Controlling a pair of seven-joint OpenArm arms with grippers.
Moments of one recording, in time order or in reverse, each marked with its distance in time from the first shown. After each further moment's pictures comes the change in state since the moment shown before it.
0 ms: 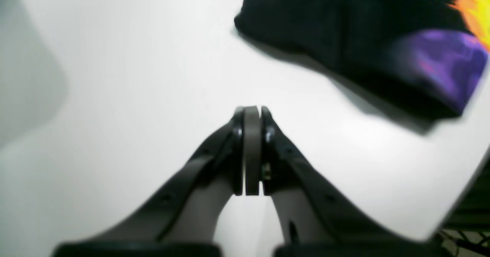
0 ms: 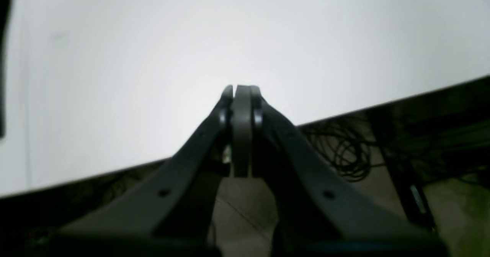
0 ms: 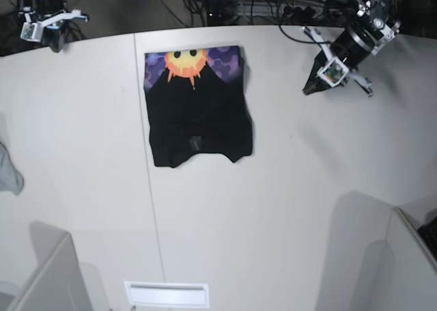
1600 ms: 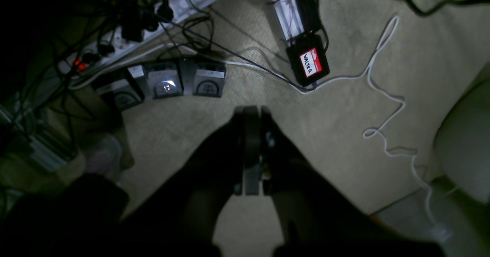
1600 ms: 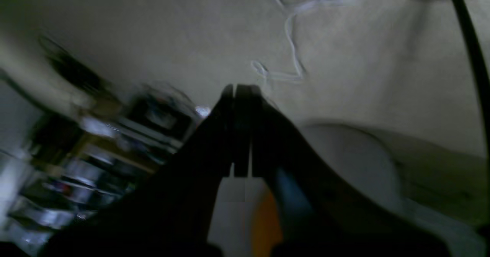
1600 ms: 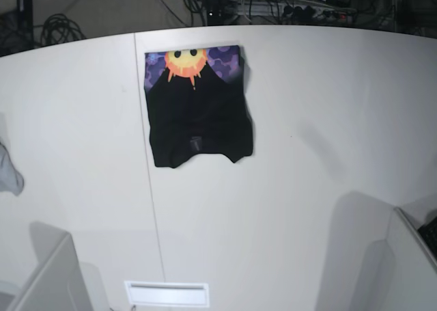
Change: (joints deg) left arm -7.6 1.8 25.2 -69.1 -1.4 12.8 -5.4; right arm 21.4 9.7 -32.2 -72.8 -29.7 2.0 -12.9
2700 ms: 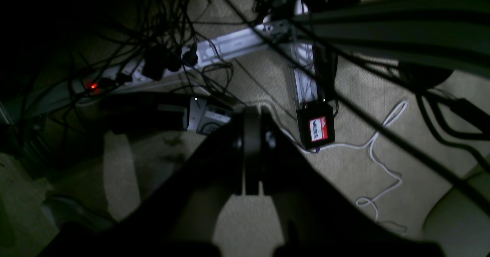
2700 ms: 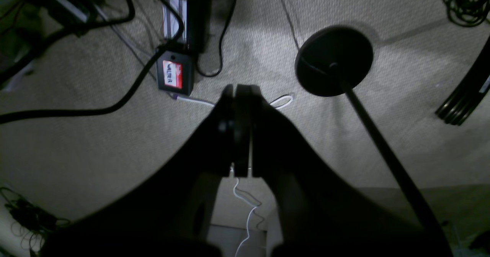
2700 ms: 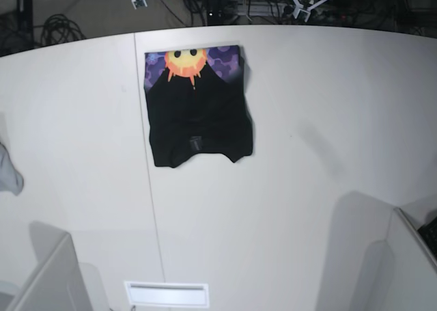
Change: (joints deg) left arm -23.2 9.8 0.0 -36.8 0.7 6.2 -16.7; right arm 9.2 -6.0 -1.1 -11.5 -0.2 -25.8 21.4
